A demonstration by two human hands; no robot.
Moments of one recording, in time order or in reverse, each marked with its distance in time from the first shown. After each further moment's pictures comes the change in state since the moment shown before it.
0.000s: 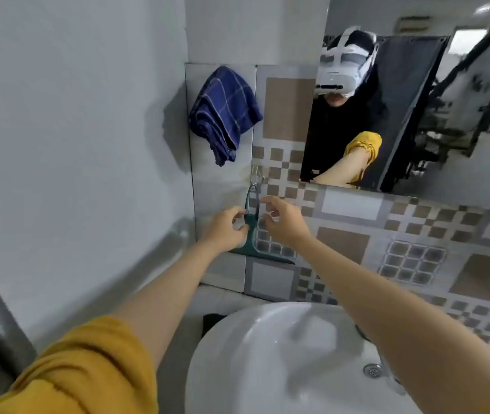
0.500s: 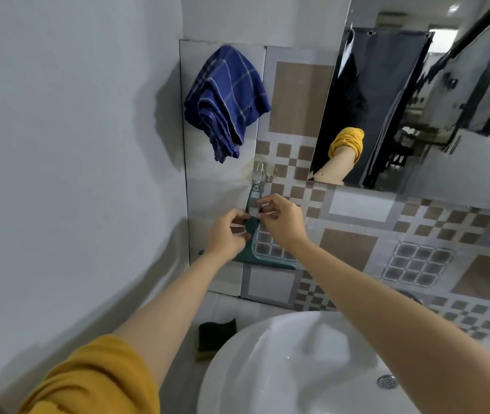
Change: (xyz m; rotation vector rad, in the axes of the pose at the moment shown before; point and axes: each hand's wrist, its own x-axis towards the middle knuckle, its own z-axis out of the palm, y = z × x) left_hand 0.021 -0.035 0.022 -0.287 0.067 -0.031; right_hand 0.020 0.000 0.027 0.187 0.168 0.129
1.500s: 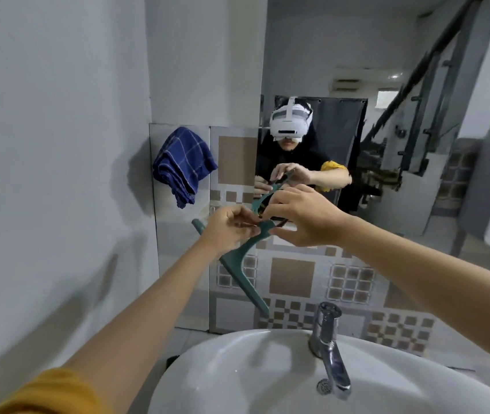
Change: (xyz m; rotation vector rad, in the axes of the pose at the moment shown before) left_hand -0.044 0.178 0.012 -0.276 -0.225 0.244; right_hand -0.041 -0.088 -0.213 -0.870 -0.179 -0.926
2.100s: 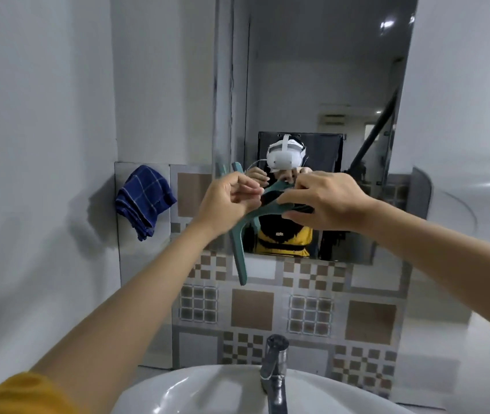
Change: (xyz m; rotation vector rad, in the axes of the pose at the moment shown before) left_hand 0.045 0.118 0.084 0.177 0.106 0.350; right_hand -0.071 0.080 -0.116 -0.265 0.090 0.038
